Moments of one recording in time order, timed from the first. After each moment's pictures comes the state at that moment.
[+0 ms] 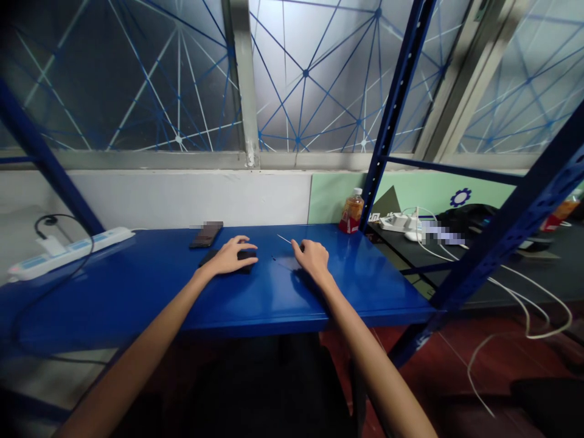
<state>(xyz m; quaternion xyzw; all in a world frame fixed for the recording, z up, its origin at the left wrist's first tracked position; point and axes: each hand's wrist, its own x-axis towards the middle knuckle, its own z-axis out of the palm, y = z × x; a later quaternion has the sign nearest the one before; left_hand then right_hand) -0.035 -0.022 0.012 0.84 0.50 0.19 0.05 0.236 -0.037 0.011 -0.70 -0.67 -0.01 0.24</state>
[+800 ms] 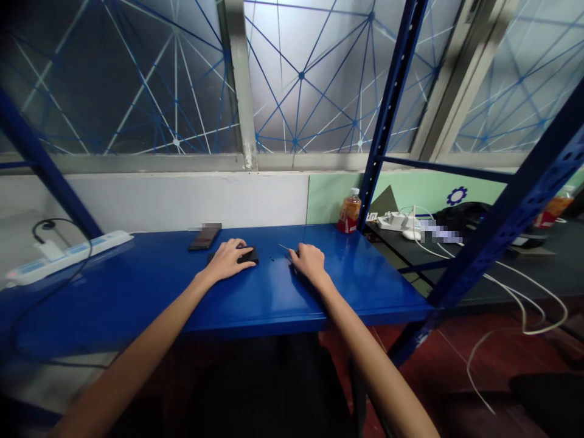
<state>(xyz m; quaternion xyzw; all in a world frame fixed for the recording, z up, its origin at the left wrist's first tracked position) -0.031 -0.024 0.003 0.85 0.49 0.16 -0.09 0.235 -0.035 0.001 -0.69 -0.70 -0.04 0.17</state>
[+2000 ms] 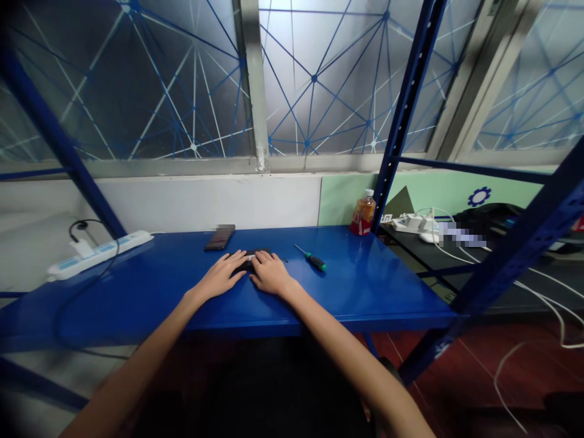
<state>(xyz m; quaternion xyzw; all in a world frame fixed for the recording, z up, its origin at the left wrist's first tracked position) -0.085 -0.060 -0.014 0.86 0.50 0.14 -0.06 0.126 -0.054 -0.006 -0.37 -0.91 -0.07 0.18</state>
